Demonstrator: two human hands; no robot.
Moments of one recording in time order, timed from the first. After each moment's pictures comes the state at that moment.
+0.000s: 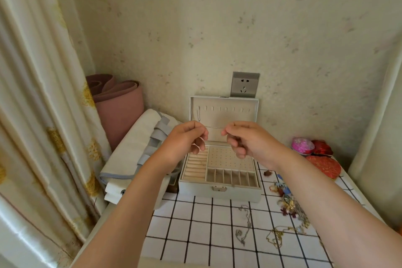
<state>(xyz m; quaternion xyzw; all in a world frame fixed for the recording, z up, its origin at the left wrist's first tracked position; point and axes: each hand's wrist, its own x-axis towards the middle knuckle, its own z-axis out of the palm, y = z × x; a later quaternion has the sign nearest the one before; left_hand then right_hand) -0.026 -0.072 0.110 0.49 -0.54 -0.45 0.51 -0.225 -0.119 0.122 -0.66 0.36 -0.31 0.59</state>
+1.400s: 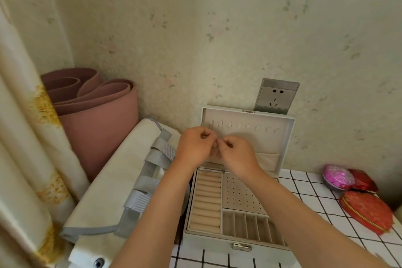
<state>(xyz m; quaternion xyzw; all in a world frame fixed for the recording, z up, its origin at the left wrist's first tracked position) 0.011 -0.219 0.057 0.64 -0.51 -0.29 0.49 -0.117 -0.246 0.042 -0.70 0.53 -0.36 0.31</state>
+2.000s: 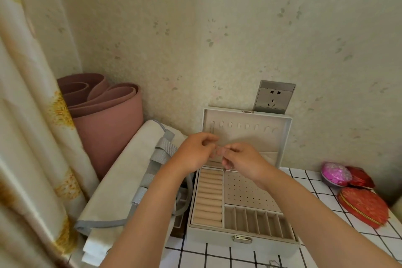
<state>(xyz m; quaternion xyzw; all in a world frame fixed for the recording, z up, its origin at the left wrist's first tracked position) 0.021 -0.198 0.062 0.61 -0.58 -0.36 0.40 -0.140 -0.222 0.064 -0.68 0.48 -0.27 0.48</state>
